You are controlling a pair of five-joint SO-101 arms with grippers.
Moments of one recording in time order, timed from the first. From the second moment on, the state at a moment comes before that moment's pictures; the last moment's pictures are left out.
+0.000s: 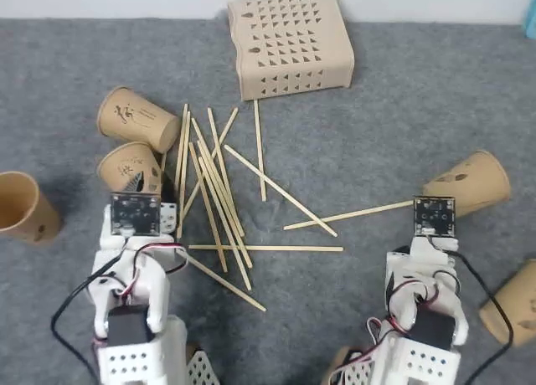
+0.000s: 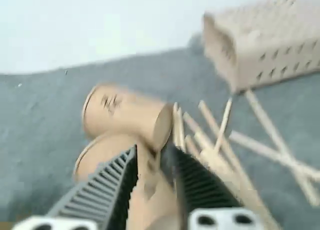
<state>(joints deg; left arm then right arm) -11.5 -103.3 92.3 43.9 -4.4 12.2 -103.5 92.7 70.1 12.9</state>
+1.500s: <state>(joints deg) 5.4 21.8 10.8 16.7 9.6 12.2 -103.5 92.8 70.2 13.9</state>
